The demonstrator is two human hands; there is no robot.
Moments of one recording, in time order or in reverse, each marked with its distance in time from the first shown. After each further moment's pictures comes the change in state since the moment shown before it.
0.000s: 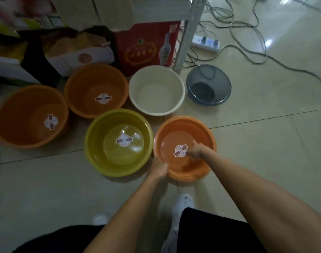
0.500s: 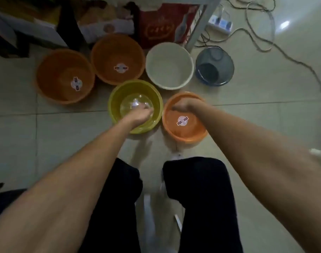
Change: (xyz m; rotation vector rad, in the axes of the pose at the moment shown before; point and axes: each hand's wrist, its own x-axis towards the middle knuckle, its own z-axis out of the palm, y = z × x) left_hand -0.167 0.109 -0.152 0.234 0.061 0.048; right_hand -0.158 -0.113 -0.065 -0.080 -0.023 -0.254
